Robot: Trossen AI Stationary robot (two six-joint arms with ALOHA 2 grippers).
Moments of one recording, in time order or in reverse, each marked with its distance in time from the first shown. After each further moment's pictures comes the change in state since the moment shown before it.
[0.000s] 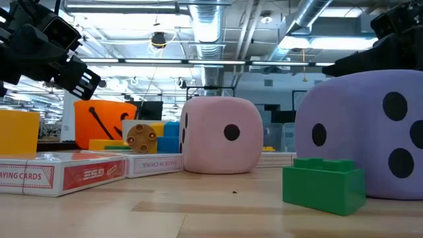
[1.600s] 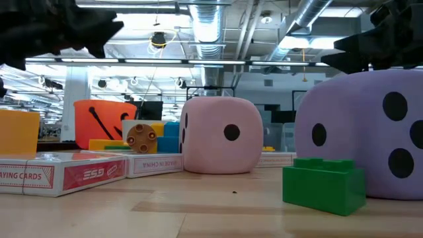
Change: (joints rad) left arm 0.000 0.064 0.000 0.567 -0.497 0.140; right arm -0.008 0.012 0.000 0.126 -0.007 0.108
